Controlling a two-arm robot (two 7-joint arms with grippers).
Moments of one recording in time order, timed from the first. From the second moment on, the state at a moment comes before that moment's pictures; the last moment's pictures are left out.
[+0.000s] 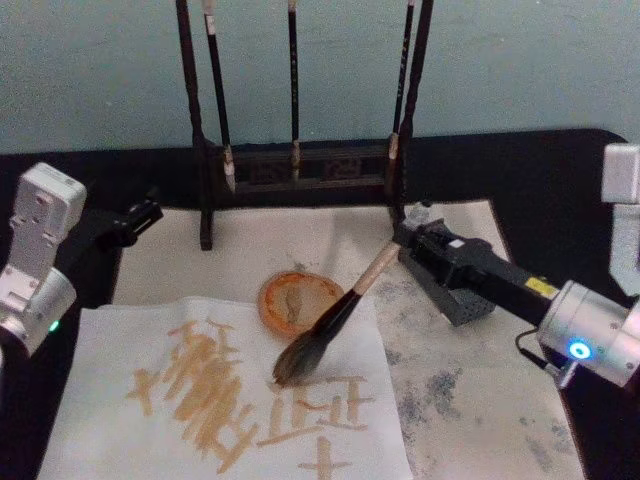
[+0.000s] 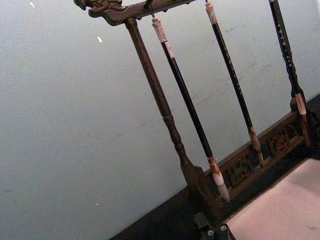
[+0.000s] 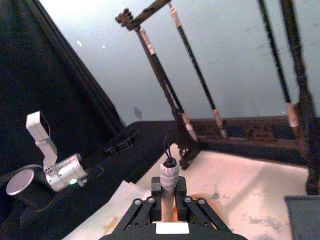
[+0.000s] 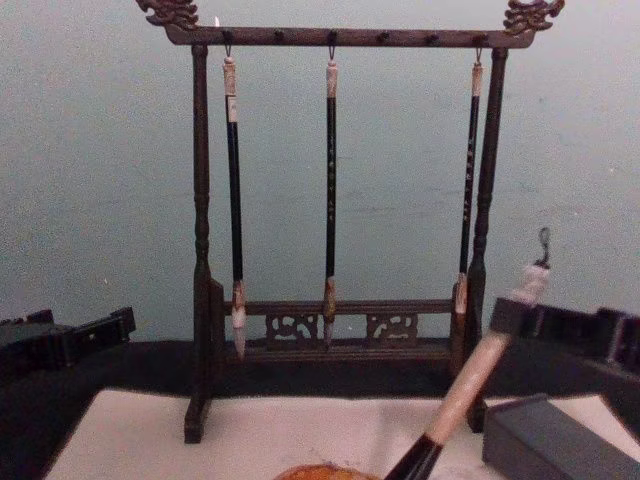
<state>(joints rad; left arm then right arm) -0.20 0.60 0.45 -1.41 -0.25 -0.12 0.03 0.09 0.66 -0.46 -1.69 1.05 0.12 0.42</state>
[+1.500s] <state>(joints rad) -0.20 0.60 0.45 -1.41 -0.25 -0.12 0.03 0.08 0.68 -0.50 -1.73 1.10 0.13 0.44</state>
